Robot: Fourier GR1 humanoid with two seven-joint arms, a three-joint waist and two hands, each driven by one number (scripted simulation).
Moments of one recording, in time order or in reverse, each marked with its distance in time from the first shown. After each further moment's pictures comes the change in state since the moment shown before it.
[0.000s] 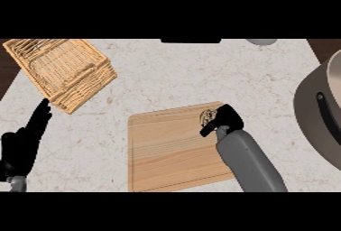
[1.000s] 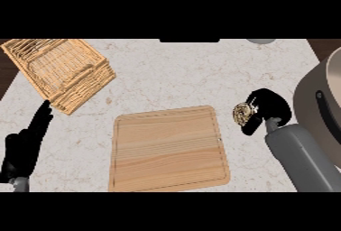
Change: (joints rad) left arm 0.009 -0.049 0.033 -0.007 -0.061 -0.025 0.010; right arm 0.044 -0.322 -0.005 -0.131 0.043 0.209 -0.424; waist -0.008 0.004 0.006
